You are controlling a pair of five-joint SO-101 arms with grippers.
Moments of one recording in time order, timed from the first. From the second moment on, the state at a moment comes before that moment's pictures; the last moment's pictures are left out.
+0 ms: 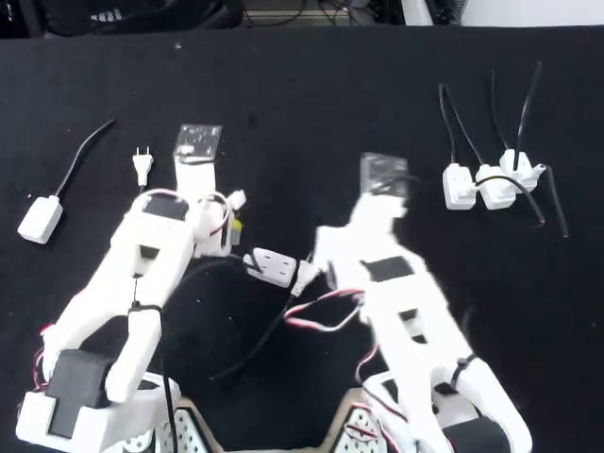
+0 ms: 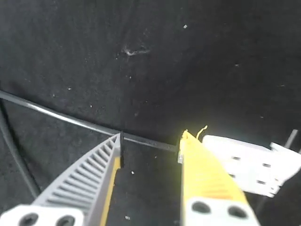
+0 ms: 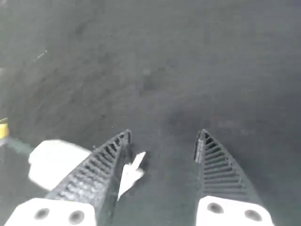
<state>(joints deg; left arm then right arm) 6.9 -14.6 42.4 46.0 4.8 -16.7 -32.7 67.5 31.6 -21.5</state>
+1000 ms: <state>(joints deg) -12.1 -14.7 52.0 30.5 18.4 -23.0 -13.7 57.2 35.9 -25.1</state>
